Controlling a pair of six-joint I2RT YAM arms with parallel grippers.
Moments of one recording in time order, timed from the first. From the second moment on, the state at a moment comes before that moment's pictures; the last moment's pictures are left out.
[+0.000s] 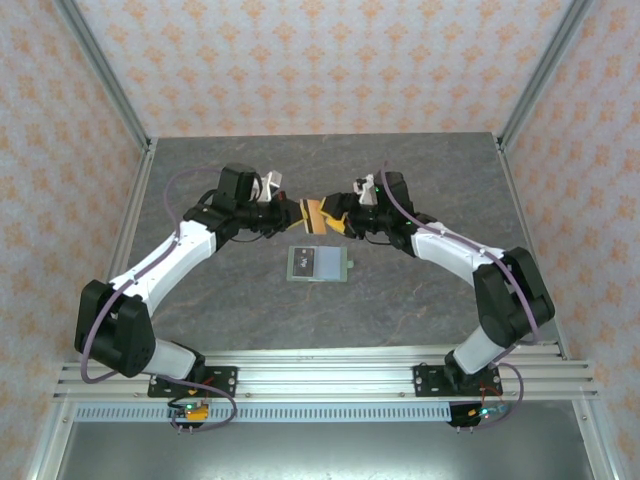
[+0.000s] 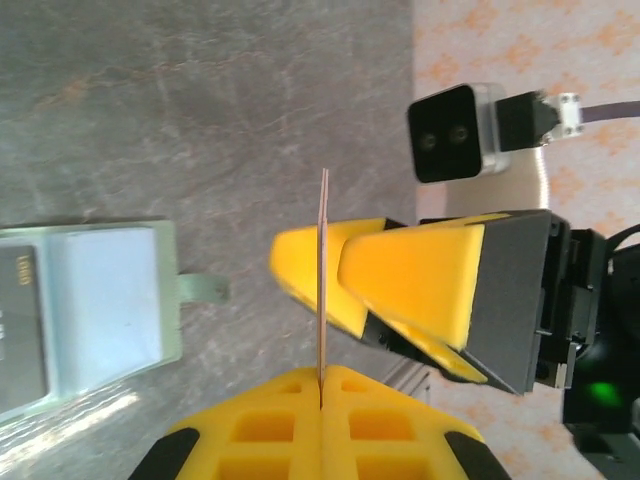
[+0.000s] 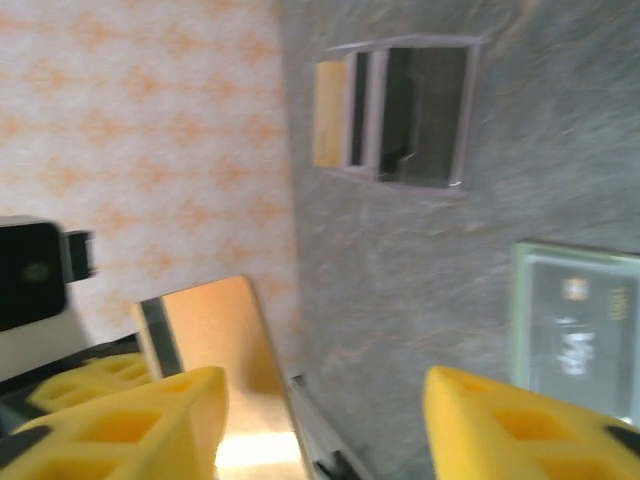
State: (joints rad) left arm -0.33 1.42 1.09 -0.33 0.65 -0.88; right arm 0.49 1.59 0.99 0.15 -0.69 1.15
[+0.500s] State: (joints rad) left arm -0.29 1.34 1.05 -0.12 0.70 -1.12; right arm 0.48 1.60 0.98 0.51 -0.76 1.41
